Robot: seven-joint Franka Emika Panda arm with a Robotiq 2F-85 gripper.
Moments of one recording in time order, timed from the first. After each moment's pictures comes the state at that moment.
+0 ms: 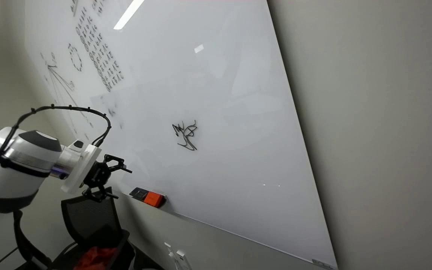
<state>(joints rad) -0.06 -0.18 0.11 -2.53 -0.96 2.75 -0.05</state>
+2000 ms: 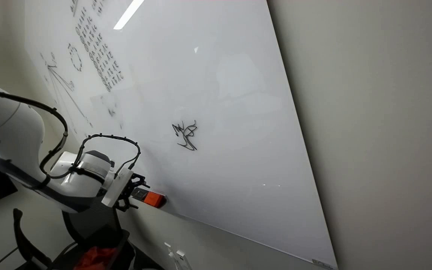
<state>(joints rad) -0.03 0.37 0.11 -2.11 -1.23 2.84 0.28</state>
